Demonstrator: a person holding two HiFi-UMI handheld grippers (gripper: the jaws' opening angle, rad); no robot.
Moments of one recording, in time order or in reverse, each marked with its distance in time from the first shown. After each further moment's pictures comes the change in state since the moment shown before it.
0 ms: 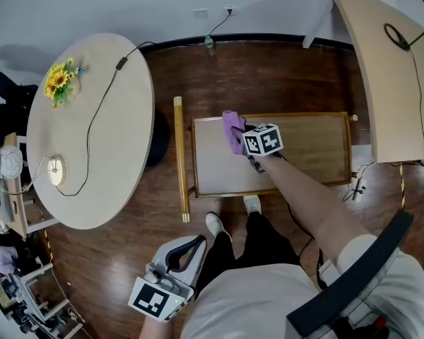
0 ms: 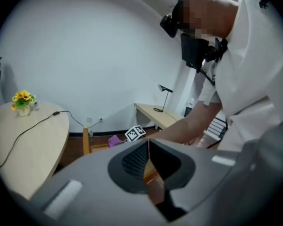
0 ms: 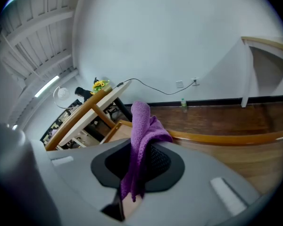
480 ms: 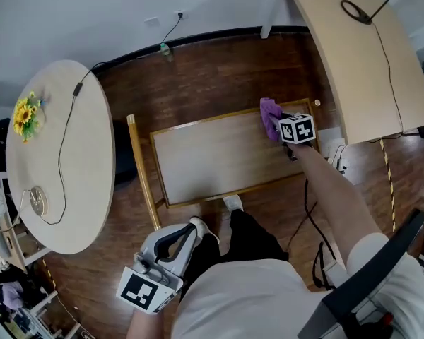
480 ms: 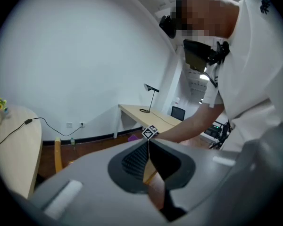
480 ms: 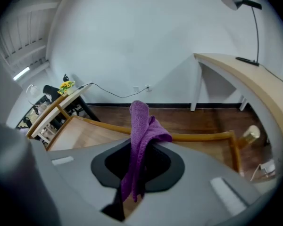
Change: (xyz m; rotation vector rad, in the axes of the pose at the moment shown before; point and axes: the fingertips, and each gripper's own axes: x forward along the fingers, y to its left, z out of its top) left arm 0.077 -0.029 0.037 0.072 -0.007 -0.175; right arm -0.195 -0.217 -0.032 0.059 0.002 -0.363
